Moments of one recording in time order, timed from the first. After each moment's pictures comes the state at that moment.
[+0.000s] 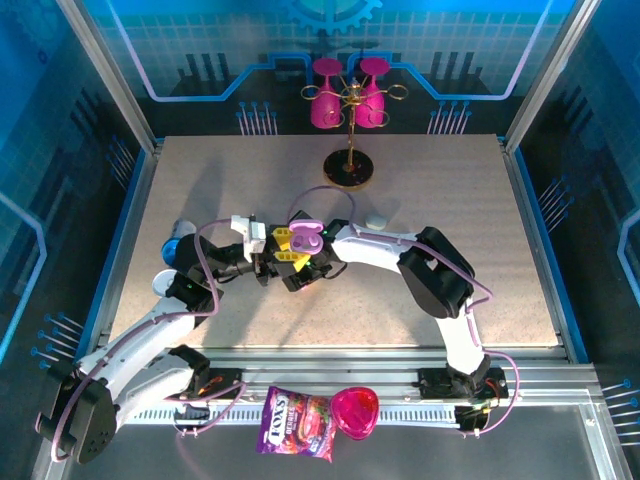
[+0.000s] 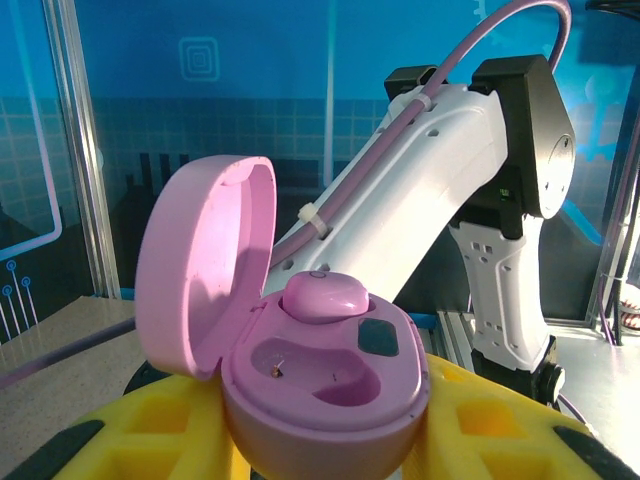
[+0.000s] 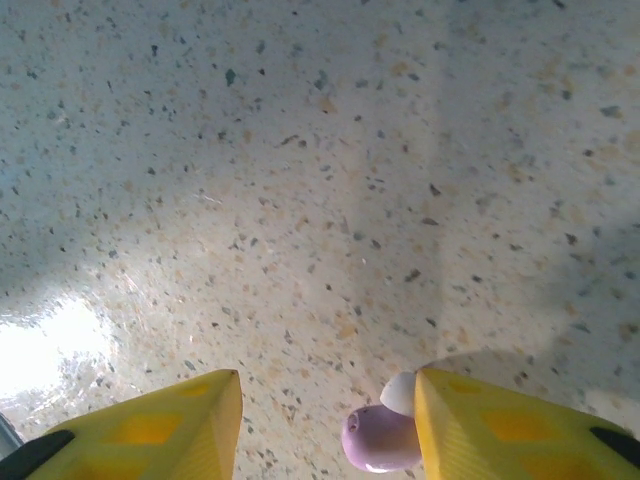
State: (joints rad) left arm -0.44 0.95 0.51 0.72 0.90 -0.22; right arm 0.86 2.05 1.46 -0.63 -0.27 0.27
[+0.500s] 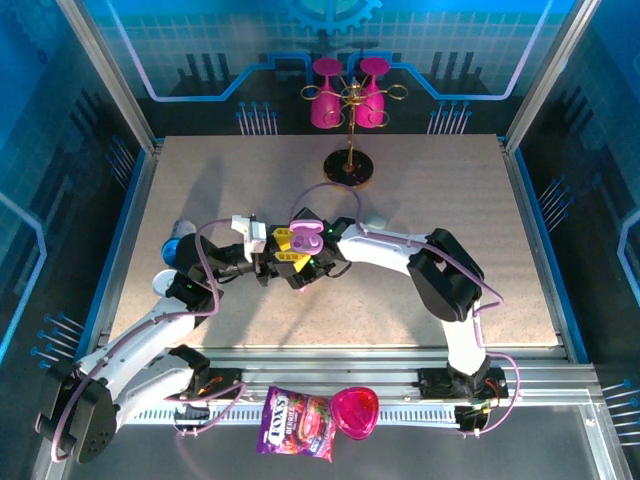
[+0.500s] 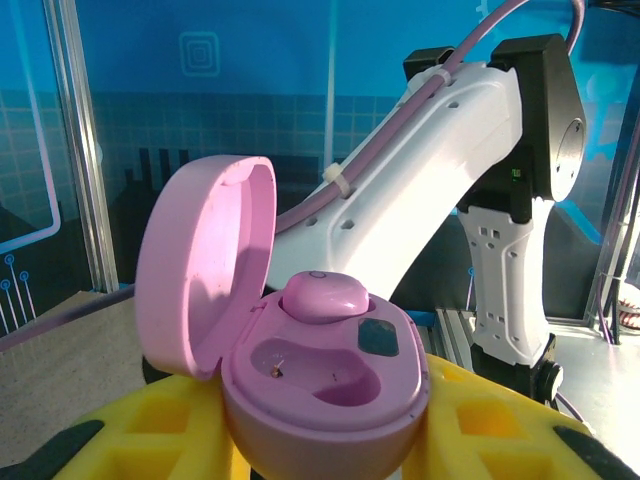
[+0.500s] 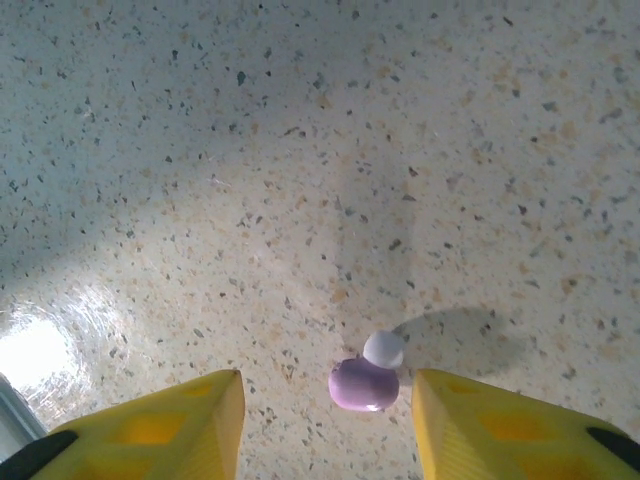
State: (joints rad) left arm -0.44 0.95 0.51 0.71 0.90 -0.22; right arm 0.85 2.01 1.45 -0.63 -0.27 0.25
